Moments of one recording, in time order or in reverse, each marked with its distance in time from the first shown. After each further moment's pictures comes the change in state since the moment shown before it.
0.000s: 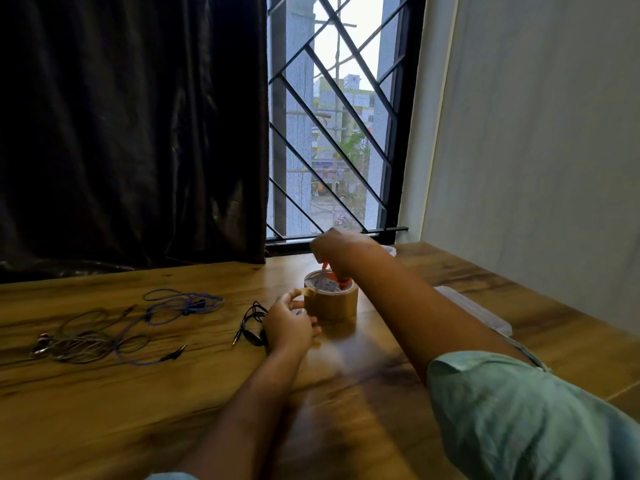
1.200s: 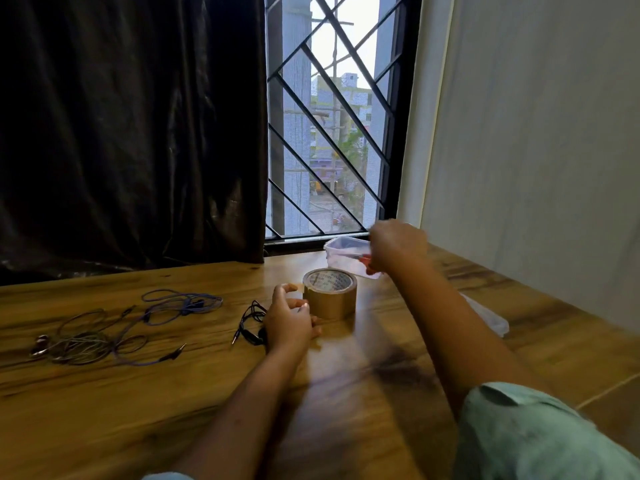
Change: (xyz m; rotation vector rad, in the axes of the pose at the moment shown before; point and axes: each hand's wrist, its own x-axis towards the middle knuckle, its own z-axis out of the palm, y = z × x) left_hand -0.008 0.007 -0.001 0.003 -0.051 0.054; right_hand -0.046 0.045 0.011 0.109 0.203 0.448
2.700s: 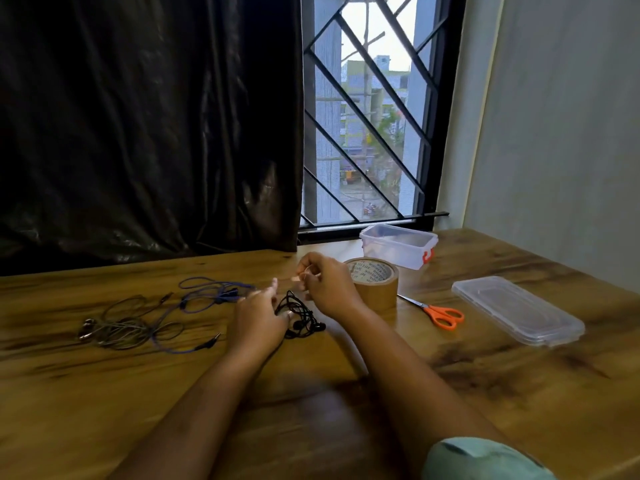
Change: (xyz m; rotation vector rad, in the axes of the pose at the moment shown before) left_hand 0.039 -0.018 -0.094 0.973 0.011 0.208; right_hand -0.006 -0.128 0.097 1.216 -0.048 -0.193
